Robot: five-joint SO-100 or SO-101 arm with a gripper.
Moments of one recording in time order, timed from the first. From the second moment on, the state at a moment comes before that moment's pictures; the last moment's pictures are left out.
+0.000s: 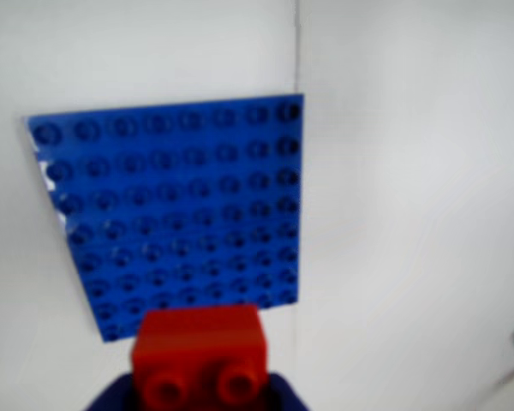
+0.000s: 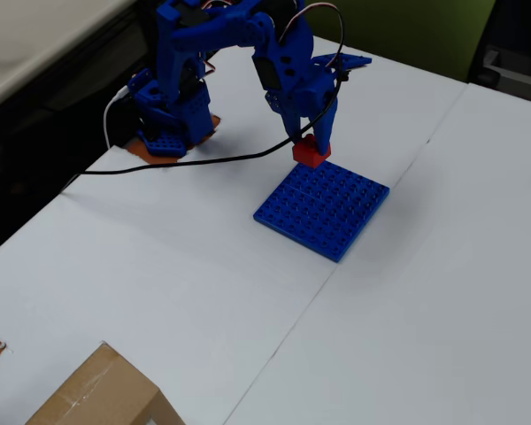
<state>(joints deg) -2.5 76.9 46.9 98.2 -176.3</state>
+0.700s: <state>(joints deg) -2.5 74.3 45.6 95.8 -176.3</state>
